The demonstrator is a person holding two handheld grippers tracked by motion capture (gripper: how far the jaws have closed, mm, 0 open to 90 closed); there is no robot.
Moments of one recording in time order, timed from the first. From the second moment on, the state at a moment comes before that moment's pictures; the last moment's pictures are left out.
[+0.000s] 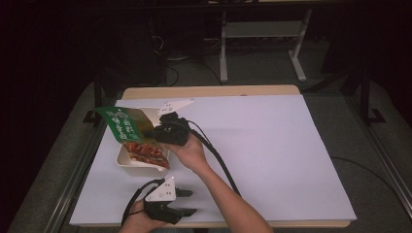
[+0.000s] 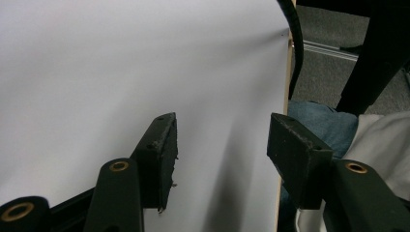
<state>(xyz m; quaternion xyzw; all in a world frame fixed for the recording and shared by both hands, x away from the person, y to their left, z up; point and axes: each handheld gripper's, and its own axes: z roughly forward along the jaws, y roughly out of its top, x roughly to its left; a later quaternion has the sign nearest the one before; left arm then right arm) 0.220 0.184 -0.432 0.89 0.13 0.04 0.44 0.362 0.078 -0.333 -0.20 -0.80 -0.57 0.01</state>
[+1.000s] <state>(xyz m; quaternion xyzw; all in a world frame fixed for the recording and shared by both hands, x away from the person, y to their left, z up) 0.220 0.183 -0.433 0.89 0.13 0.04 0.44 0.351 0.067 -0.366 -0.21 -0.77 -0.61 0.00</state>
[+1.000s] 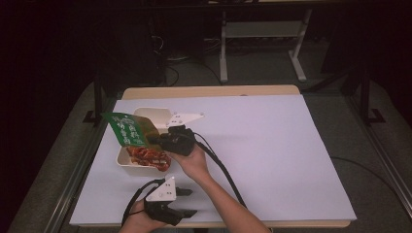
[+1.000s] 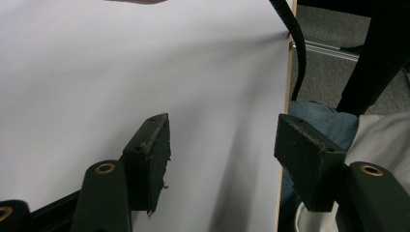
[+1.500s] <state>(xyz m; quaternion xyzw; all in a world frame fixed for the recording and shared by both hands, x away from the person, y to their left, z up) 0.221 0.181 -0.433 0.89 0.13 0.03 0.44 0.359 0.066 -0.374 -0.18 -0.81 -0.56 0.02</state>
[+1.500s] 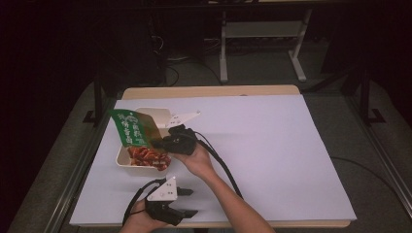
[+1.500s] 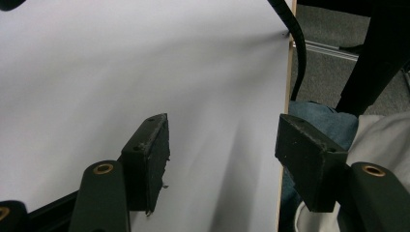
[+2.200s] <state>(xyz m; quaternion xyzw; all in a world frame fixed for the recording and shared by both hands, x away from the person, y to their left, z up) 0.222 0.184 -0.433 0.89 0.14 0.04 0.44 0.379 0.060 -0.378 -0.23 -0.82 -0.53 -0.01</state>
